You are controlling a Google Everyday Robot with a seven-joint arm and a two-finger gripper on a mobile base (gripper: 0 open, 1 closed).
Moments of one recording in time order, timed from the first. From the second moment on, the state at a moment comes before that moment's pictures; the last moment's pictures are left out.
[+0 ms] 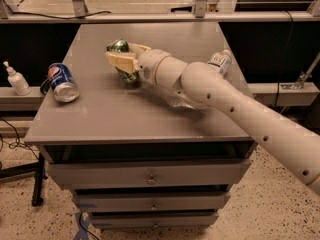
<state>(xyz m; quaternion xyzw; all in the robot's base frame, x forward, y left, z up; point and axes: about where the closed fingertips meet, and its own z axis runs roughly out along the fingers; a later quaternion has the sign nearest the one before) 0.696 0.096 0.899 -0.27 0.65 0.35 0.63</state>
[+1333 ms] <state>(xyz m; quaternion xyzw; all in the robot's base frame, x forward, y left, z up) 0.629 0.002 1.002 -0.25 0.63 0.26 0.68</state>
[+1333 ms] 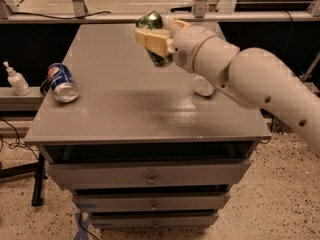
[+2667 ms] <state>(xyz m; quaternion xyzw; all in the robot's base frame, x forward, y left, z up) 0.584 -0.022 0.948 -0.14 0.60 0.28 0.73</state>
